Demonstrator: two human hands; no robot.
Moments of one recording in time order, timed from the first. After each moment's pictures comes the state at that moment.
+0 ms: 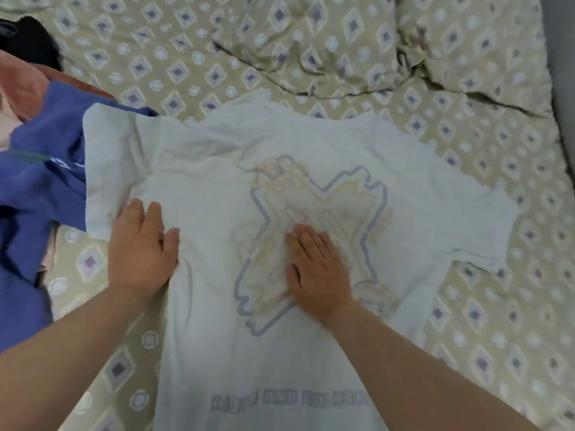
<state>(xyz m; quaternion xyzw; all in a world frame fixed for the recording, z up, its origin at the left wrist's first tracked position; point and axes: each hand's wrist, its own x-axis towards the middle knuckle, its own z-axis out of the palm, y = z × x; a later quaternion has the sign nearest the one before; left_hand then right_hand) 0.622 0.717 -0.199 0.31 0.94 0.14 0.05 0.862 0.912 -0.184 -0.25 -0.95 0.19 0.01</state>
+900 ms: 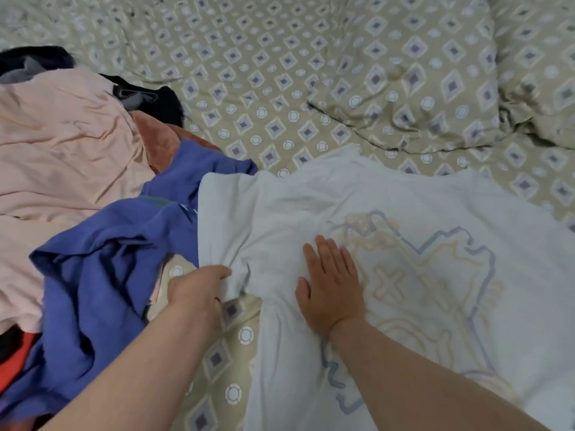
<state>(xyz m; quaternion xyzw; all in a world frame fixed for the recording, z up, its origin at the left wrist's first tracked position) 0.580 0.722 -0.141 -0.36 0.71 0.53 0.30 0.722 0.869 -0.206 -0.25 -0.96 0.15 0.01</state>
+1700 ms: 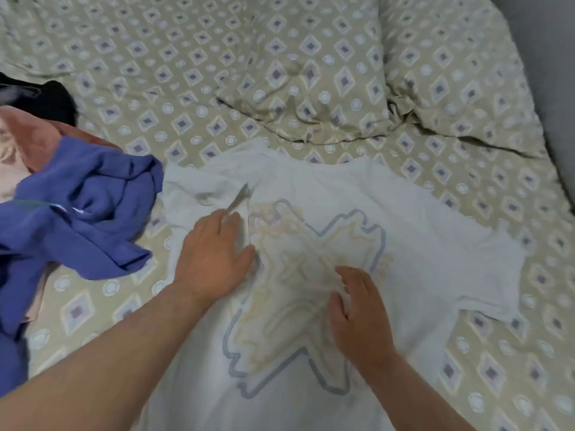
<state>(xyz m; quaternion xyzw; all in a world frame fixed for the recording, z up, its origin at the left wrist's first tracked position) 0.653 0.840 -0.150 0.40 0.90 0.12 0.16 0.886 0.955 -0.159 -0.38 -0.85 0.32 0.16</state>
